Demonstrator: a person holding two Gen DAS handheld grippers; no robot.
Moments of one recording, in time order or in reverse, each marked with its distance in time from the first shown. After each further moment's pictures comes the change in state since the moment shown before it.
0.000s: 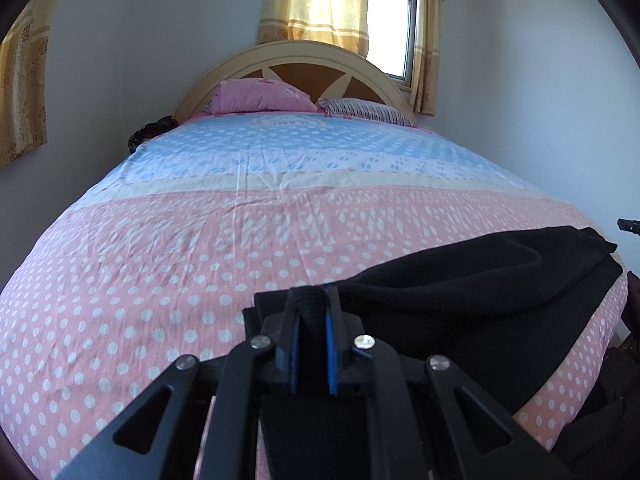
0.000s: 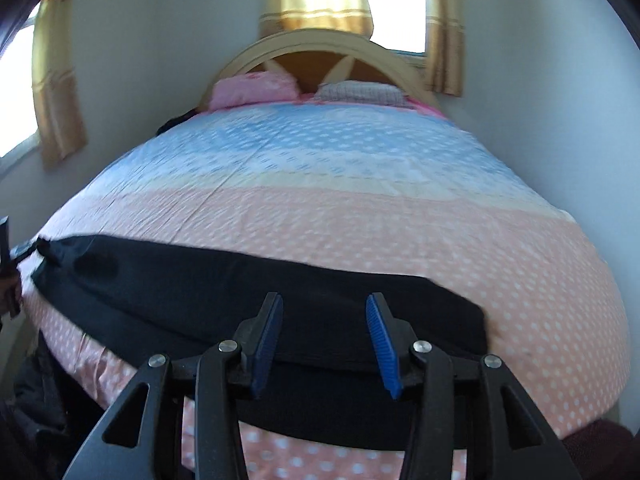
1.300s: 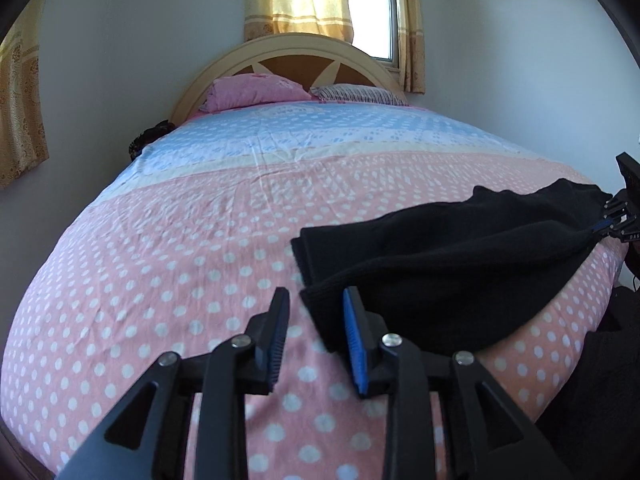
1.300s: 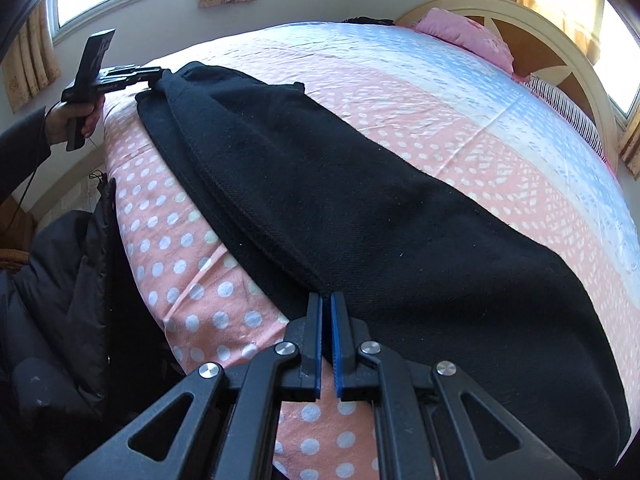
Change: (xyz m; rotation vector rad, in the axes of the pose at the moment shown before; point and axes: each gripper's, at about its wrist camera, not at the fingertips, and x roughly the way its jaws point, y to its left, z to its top) left arm -0.038 0.031 -0.041 0.115 0.048 0.026; right arm 0.095 0.195 -0.009 -0.447 0.207 0.310
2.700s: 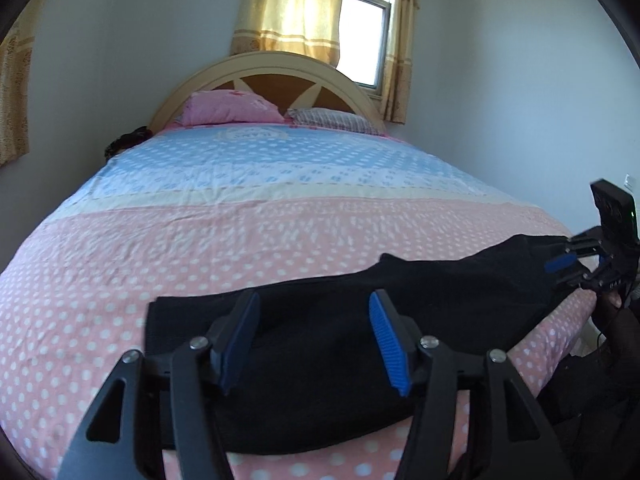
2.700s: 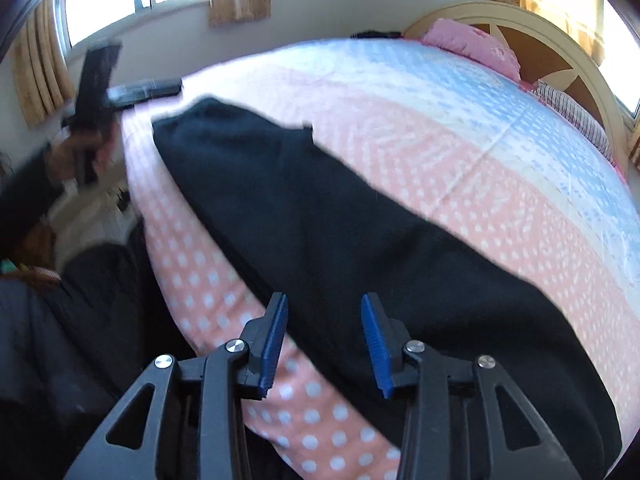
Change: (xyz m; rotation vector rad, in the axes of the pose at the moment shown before) left arm 0.004 -0.112 0.059 -0.099 -0.082 -0.130; right arm -0.036 -0.012 0.035 0.047 -0.104 0.113
